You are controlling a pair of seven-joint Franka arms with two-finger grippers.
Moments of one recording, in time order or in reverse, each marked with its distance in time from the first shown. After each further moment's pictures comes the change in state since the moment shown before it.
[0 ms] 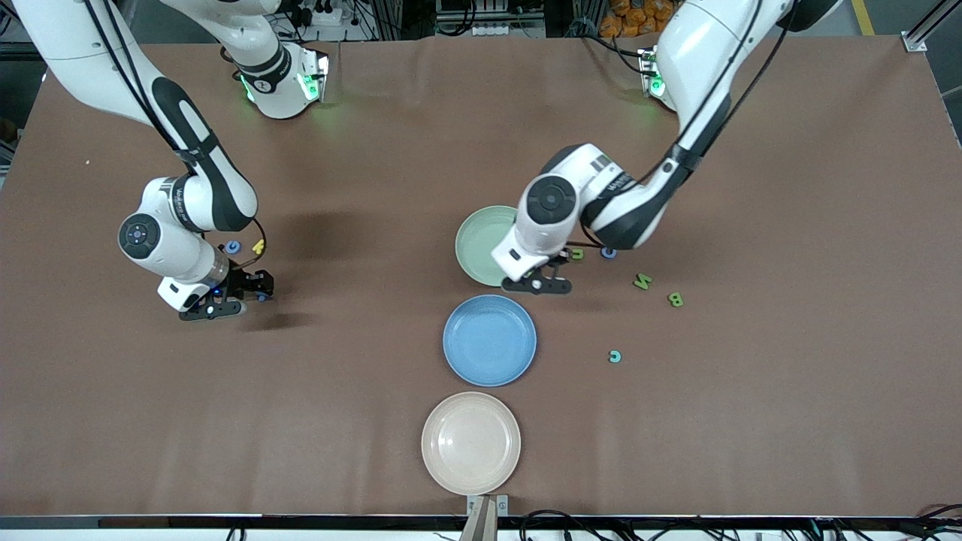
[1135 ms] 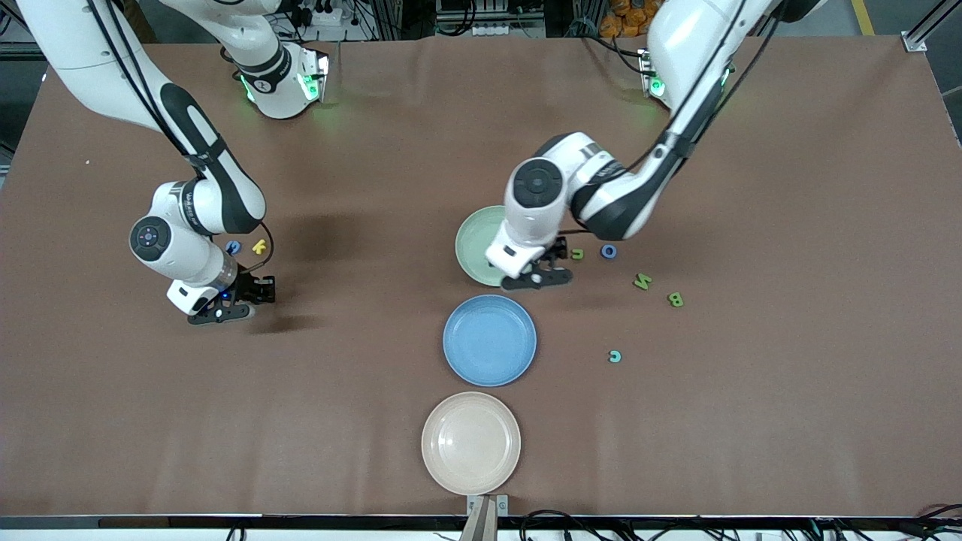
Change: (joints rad) left arm -0.035 -0.044 0.066 0.038 0.017 -0.009 -0.179; right arm 0.011 0.029 0.013 0.015 0.000 0.044 0.008
